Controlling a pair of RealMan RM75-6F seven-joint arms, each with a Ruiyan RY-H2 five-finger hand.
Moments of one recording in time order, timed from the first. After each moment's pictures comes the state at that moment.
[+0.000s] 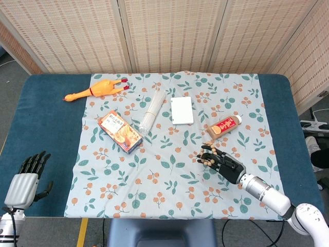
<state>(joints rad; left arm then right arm) -0.14 -1.17 -0.03 -1.65 1.46 1.42 0.12 0.03 -1.51 1.03 -1.56 -0.62 -0.41 0.58</state>
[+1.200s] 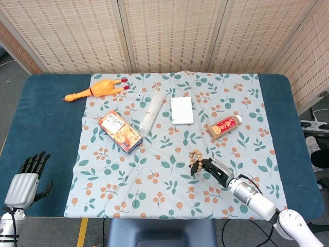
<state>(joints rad) -0.14 -1.16 -0.03 -1.65 1.45 1.41 0.13 0.02 -1.58 0.94 -1.67 -0.78 -0.22 0.03</state>
